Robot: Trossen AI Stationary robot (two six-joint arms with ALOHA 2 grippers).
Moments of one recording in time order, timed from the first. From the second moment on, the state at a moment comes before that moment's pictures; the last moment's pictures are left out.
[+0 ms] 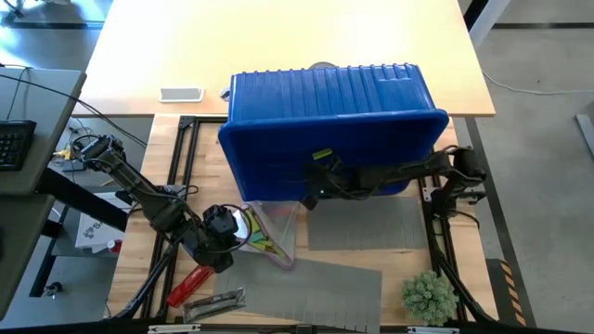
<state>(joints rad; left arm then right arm) -0.69 1.26 1.03 -0.86 -0.39 -1.02 0.06 1.75 1.30 -0.44 0.52 0.39</state>
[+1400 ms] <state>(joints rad) -0.69 1.26 1.03 -0.86 -0.39 -1.02 -0.32 1.90 0.97 0.05 0.47 0.50</state>
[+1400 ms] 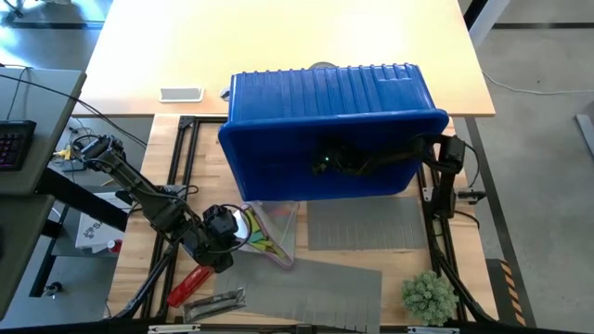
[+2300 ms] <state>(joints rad) -0.69 1.26 1.03 -0.86 -0.39 -1.02 -0.27 1.90 0.97 -0.08 0.44 0.66</state>
